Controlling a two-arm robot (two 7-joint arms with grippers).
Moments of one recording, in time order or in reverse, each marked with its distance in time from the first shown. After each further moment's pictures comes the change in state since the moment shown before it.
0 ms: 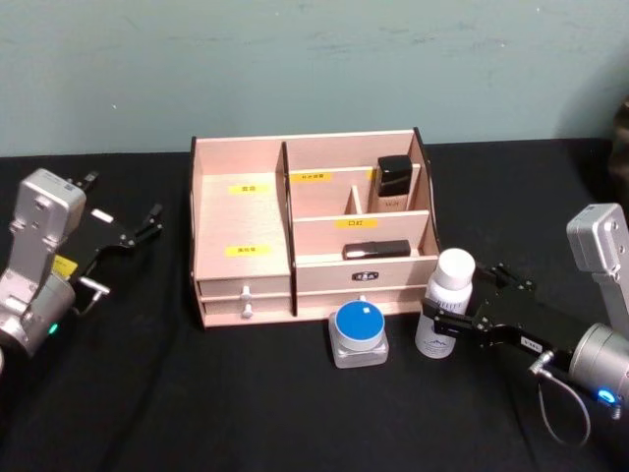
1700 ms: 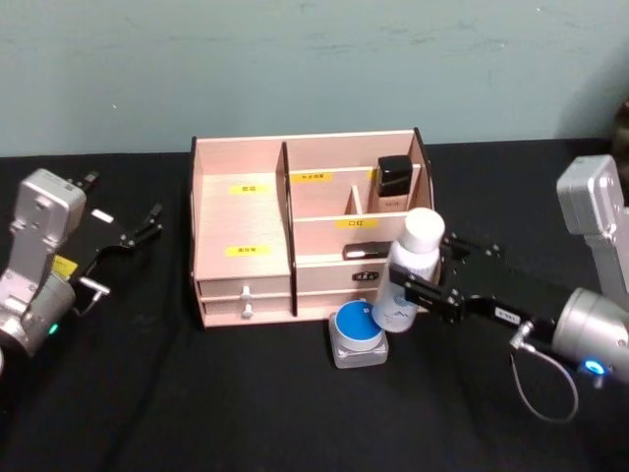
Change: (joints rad) left arm 0.000 0.000 0.000 0.000 0.000 0.000 0.000; right arm 0.061 0.030 -0.036 -0.138 0.057 0.057 0.049
